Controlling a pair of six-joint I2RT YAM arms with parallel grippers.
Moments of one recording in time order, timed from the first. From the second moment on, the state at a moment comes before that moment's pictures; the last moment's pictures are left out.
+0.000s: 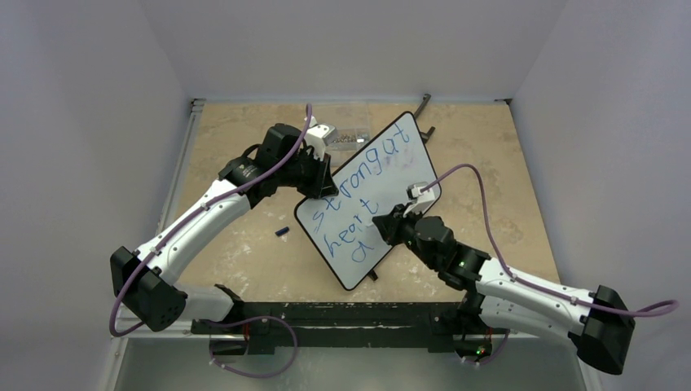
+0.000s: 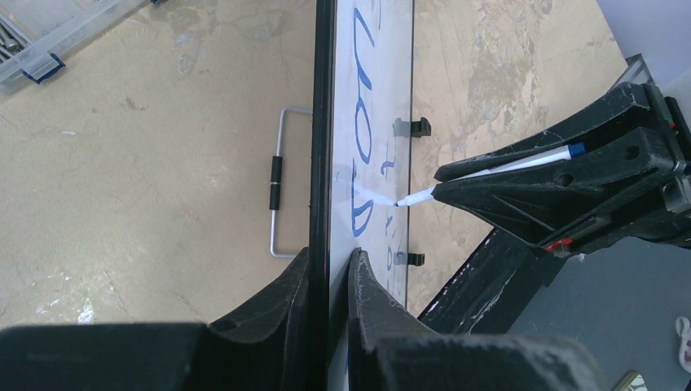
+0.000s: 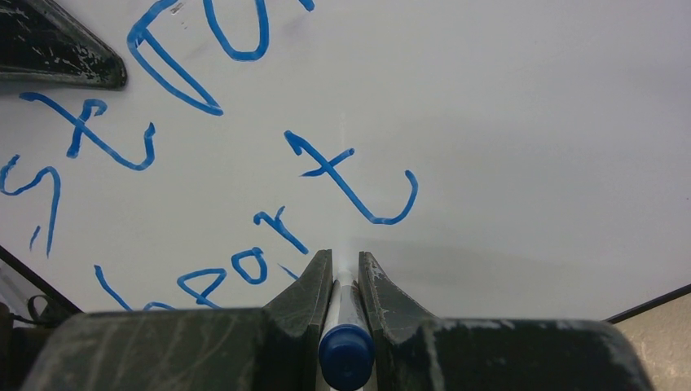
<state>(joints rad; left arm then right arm) -0.61 1.33 1.28 -0.64 0.30 -0.21 0.96 0.85 0.45 0.12 0.38 0.56</state>
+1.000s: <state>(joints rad) -0.59 1.33 1.28 -0.65 0.30 -0.20 0.96 0.84 0.31 0.17 0.38 0.70</state>
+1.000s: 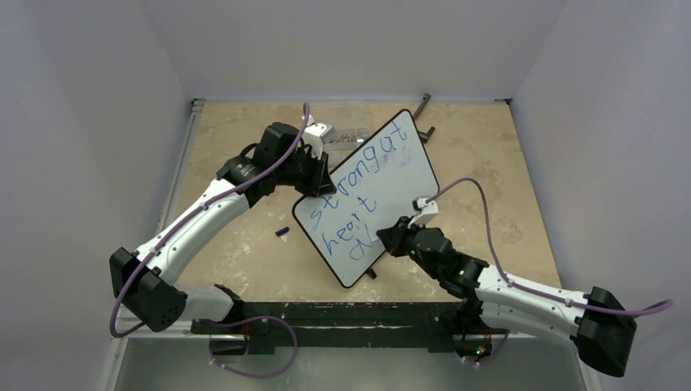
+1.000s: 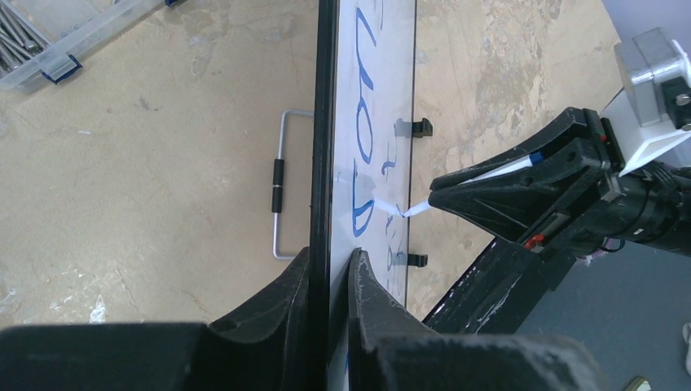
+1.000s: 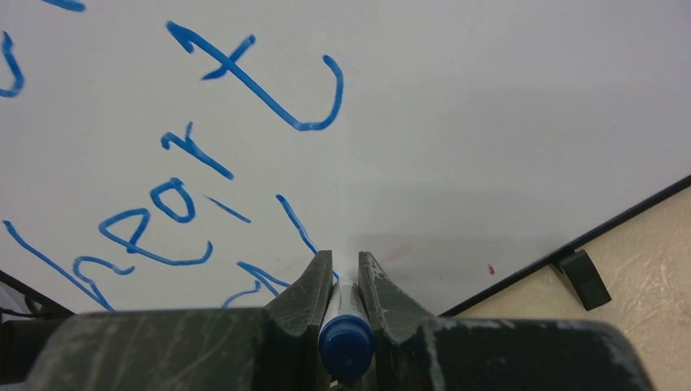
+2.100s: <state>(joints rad) -0.60 1.33 1.28 -0.64 0.30 -0.20 0.96 0.86 0.42 0.02 0.48 0.66</state>
